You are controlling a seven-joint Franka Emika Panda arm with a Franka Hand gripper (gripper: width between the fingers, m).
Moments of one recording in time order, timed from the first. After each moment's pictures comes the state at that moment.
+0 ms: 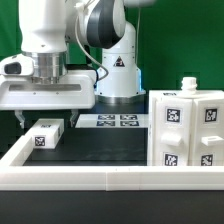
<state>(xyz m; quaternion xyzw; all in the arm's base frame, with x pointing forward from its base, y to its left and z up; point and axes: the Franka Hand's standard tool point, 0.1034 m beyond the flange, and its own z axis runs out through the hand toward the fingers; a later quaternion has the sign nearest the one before) 0.424 -0.181 0.020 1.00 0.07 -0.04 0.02</state>
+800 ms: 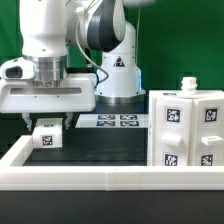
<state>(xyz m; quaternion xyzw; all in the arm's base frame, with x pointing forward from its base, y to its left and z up) 0.424 -0.173 0.021 1.00 0.07 -0.05 0.02</state>
